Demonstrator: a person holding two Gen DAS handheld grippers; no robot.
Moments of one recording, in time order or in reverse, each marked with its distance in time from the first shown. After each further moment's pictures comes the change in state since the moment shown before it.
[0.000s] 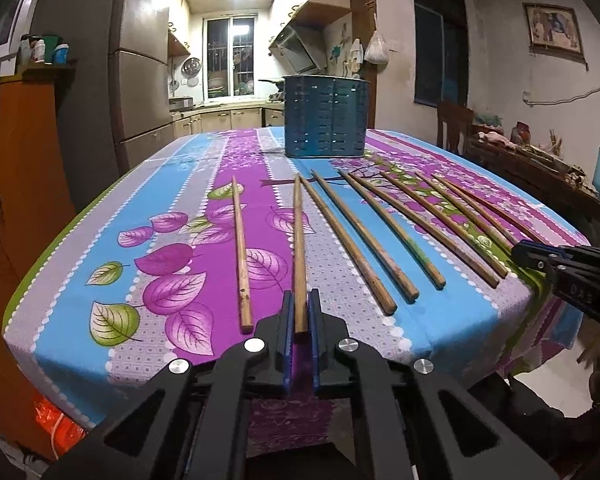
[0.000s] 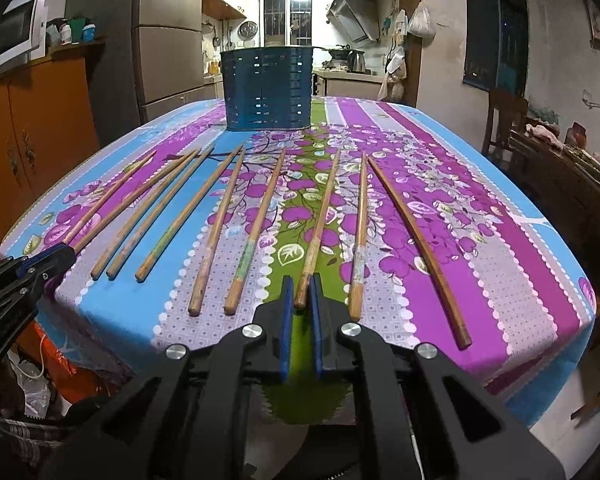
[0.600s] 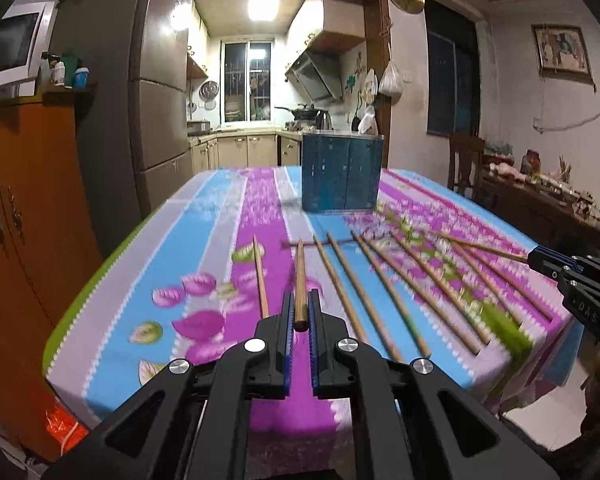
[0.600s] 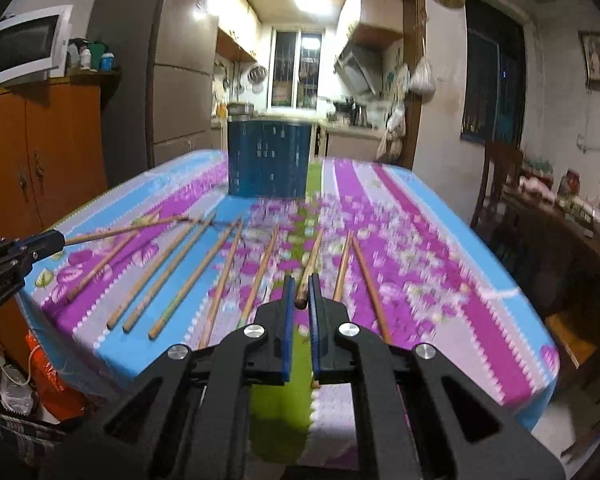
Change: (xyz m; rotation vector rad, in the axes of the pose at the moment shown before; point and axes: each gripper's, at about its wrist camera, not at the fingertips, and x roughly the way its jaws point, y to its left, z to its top) left arm -0.038 0.005 0.053 -0.033 -0.110 0.033; right arm -0.045 -0.010 0.034 -0.076 -0.205 -0.016
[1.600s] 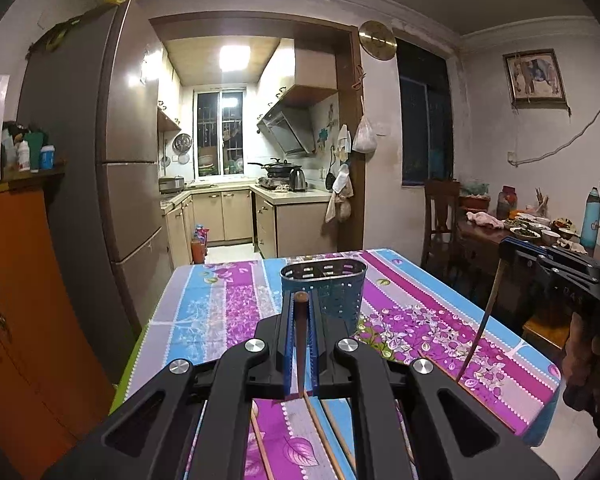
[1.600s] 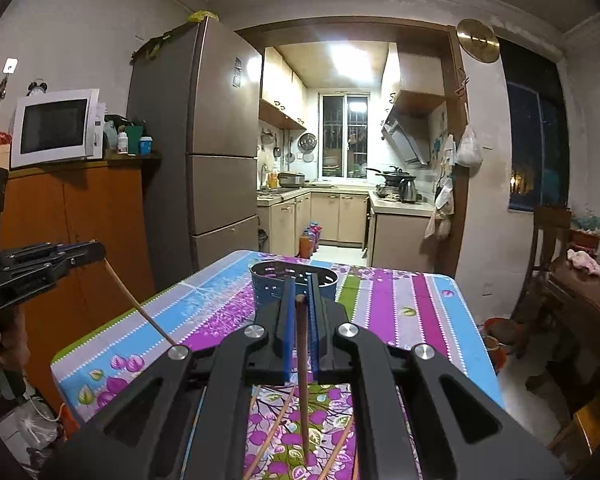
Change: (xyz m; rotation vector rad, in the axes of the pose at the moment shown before) left arm -0.005 -0.003 0.167 0.073 -0.161 -0.084; right arm 0.002 -0.058 0.158 -0.006 -0.223 0.233
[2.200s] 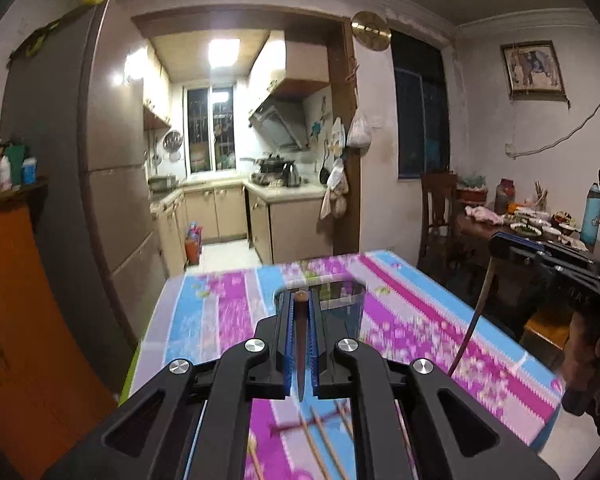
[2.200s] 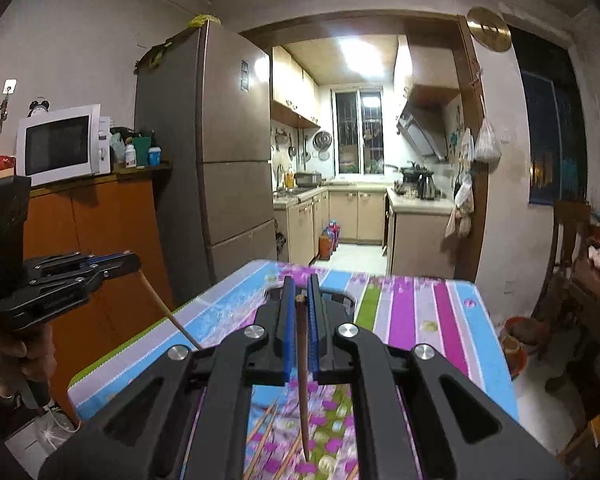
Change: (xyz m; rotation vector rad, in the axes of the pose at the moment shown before) left arm 0.049 0.000 0.051 0.029 0.021 -0.024; right arm 0.030 -0.010 0.047 0.023 -0.001 0.068
